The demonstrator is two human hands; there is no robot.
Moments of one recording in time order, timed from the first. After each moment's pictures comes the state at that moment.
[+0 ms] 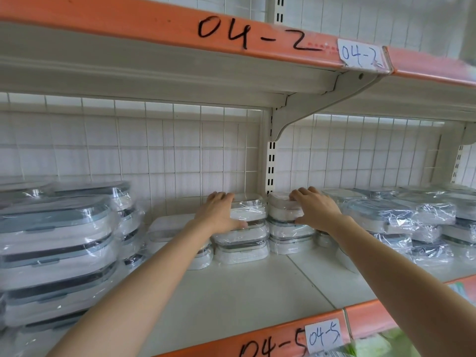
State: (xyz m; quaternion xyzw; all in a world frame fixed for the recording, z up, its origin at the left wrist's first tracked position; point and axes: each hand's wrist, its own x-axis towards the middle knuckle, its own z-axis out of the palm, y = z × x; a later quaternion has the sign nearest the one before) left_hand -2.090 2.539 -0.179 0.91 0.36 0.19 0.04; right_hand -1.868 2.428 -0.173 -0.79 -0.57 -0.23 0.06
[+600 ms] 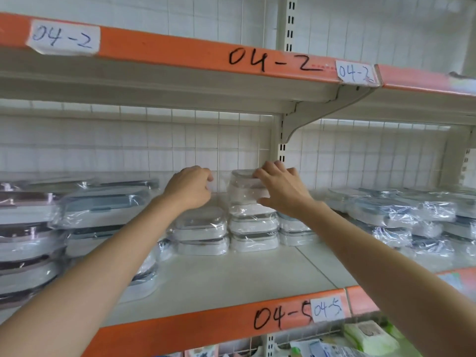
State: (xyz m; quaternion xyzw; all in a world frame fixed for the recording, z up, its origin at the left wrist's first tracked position) left_hand -2.195 2.495 -0.123 0.87 0.39 0.30 -0.02; right_hand -1.992 2.414 -0.134 -0.65 -0.66 -0.35 0.13
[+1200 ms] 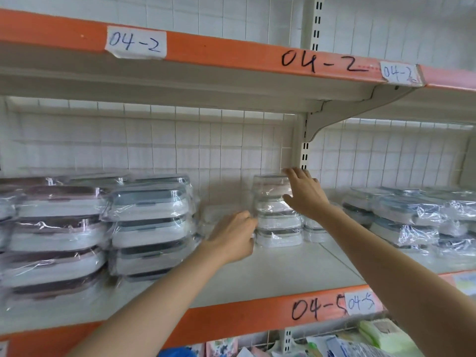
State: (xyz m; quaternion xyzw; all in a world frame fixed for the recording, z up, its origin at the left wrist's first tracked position) left_hand -2.200 2.472 -0.205 0.93 0.29 0.22 -0.08; right_hand -2.000 2.444 -0.154 -0.74 -0.59 -0.25 0.22
